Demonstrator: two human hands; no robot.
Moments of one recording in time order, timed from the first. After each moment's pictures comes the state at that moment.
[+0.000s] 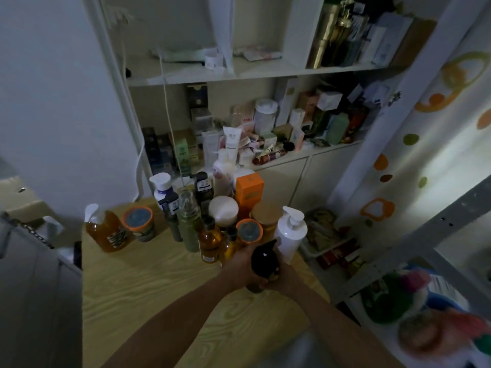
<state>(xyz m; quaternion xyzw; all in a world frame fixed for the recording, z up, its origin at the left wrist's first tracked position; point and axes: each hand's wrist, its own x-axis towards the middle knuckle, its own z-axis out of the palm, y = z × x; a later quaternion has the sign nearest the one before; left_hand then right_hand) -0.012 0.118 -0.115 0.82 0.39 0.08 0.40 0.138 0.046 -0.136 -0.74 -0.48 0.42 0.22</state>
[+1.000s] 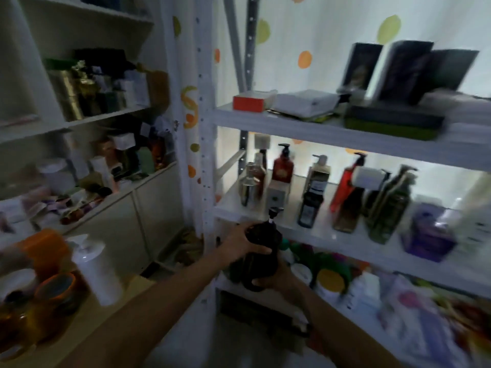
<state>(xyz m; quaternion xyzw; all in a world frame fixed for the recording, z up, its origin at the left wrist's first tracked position) 0.239 -0.184 0.031 0.82 0.05 0.02 0.57 0.290 -0.345 -0.052 -0.77 -0.19 0.29 0.53</state>
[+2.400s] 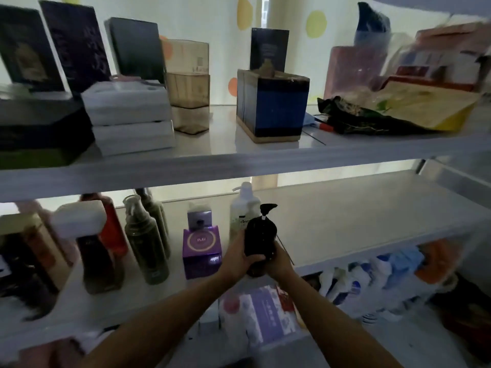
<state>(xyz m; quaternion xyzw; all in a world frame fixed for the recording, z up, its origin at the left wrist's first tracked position) 0.549 -0.724 -0.028 0.80 -0.20 -0.02 0.57 0.513 -0.853 -0.025 -0.83 0.11 0.02 0.54</state>
